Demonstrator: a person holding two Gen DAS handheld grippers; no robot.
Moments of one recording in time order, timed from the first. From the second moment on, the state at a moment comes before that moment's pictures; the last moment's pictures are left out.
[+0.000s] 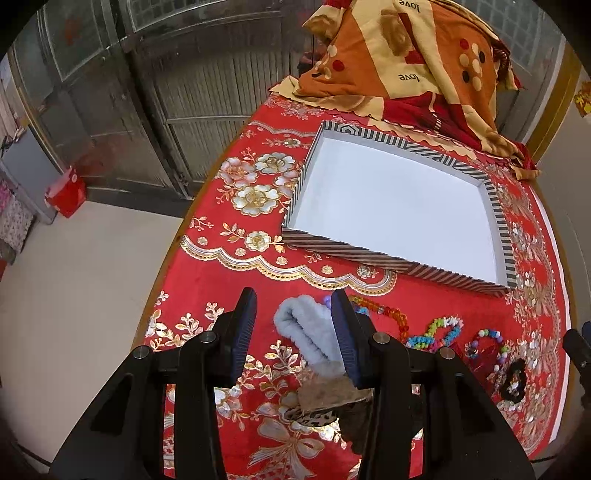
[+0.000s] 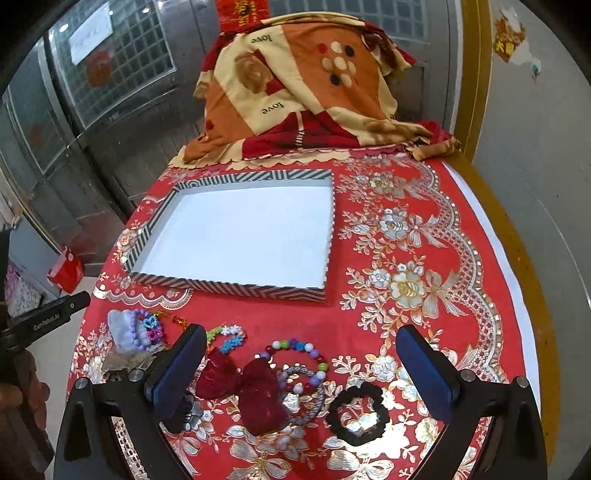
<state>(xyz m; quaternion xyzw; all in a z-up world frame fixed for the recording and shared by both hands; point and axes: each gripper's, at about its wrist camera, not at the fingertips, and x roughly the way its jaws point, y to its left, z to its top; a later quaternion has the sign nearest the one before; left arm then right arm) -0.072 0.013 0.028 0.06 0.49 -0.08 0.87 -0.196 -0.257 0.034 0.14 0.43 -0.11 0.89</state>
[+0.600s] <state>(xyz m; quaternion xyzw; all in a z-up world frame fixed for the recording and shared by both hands) -0.078 0.019 0.029 0.05 0.49 -0.09 0.87 -0.190 -0.228 0.044 0.13 0.43 -0.10 0.89</state>
